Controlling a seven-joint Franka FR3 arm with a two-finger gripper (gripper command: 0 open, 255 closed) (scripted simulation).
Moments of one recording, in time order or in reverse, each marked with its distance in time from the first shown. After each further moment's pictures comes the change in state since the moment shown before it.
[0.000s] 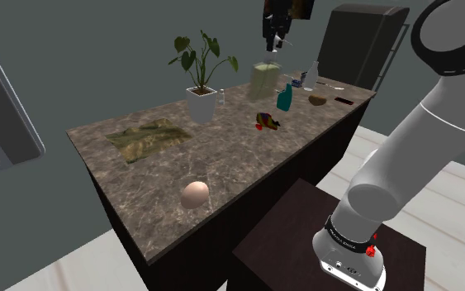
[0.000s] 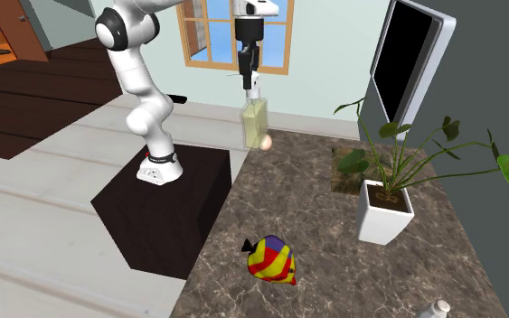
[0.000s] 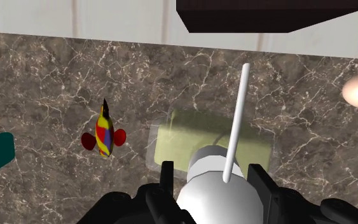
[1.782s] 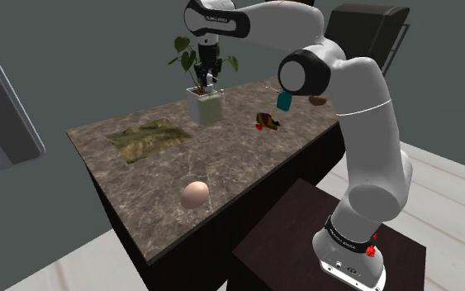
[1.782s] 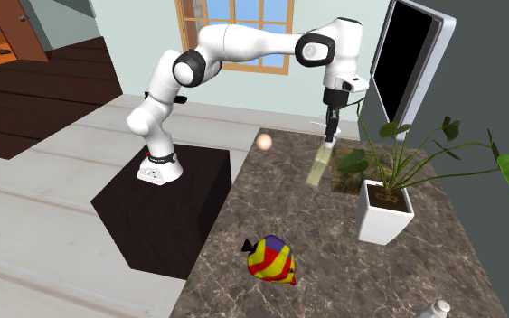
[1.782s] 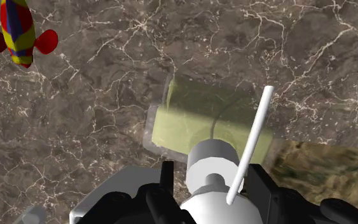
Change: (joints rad) arm 0.029 0.797 0.055 0.597 0.115 0.176 0.137
